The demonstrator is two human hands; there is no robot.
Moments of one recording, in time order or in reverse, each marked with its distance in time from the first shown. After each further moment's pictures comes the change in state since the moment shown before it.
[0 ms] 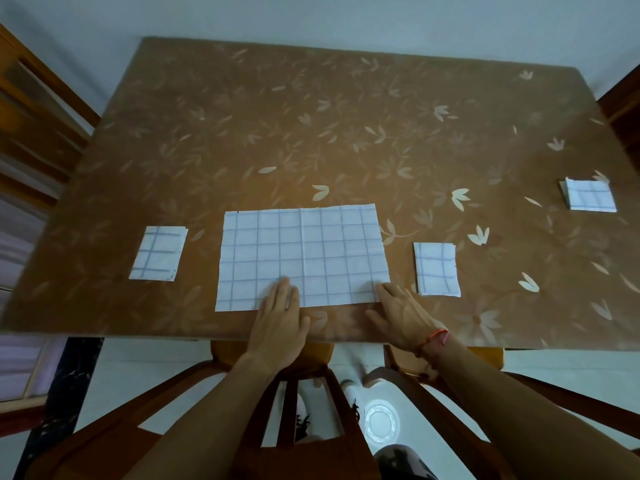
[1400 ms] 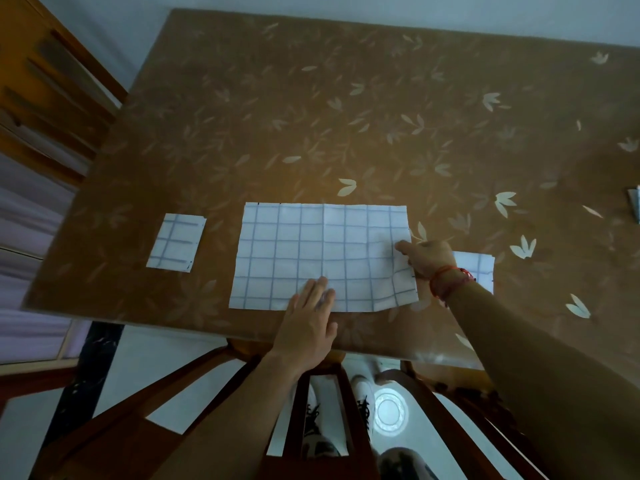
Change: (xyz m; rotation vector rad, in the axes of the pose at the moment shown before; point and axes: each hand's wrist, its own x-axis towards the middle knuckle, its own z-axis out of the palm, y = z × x) left_hand 0.021 0.004 0.018 -0.051 -0.110 0.032; right_hand 0.117 0.015 -0.042 0.808 0.138 0.645
